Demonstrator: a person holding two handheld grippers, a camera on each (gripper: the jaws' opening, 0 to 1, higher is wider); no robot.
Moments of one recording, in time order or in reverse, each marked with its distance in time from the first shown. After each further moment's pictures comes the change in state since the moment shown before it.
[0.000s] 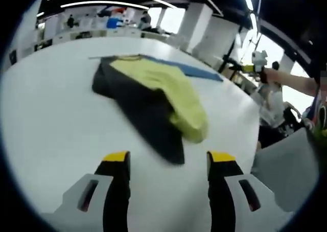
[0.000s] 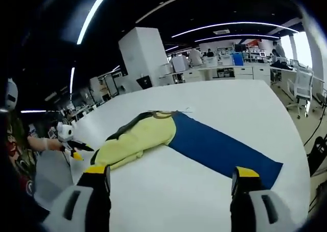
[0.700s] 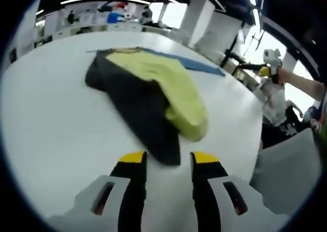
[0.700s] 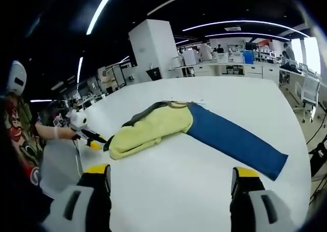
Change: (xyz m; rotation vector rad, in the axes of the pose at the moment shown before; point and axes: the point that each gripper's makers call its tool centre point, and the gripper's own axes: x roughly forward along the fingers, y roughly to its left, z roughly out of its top) left arm 0.012 0.000 -0.007 -0.024 0.040 0.019; right arm -0.019 0.030 -0.015 -0.035 0.051 0.028
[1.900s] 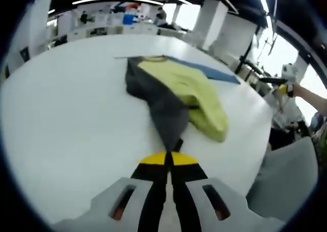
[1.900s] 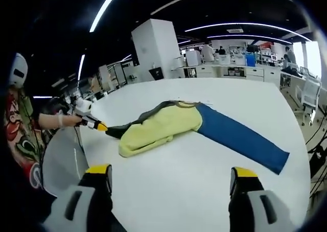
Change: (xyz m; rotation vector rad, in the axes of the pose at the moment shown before) left arm -0.069 0.067 0.027 0.002 -0.004 0.129; right arm -0.014 0.058 -0.003 -0.036 0.003 -0.004
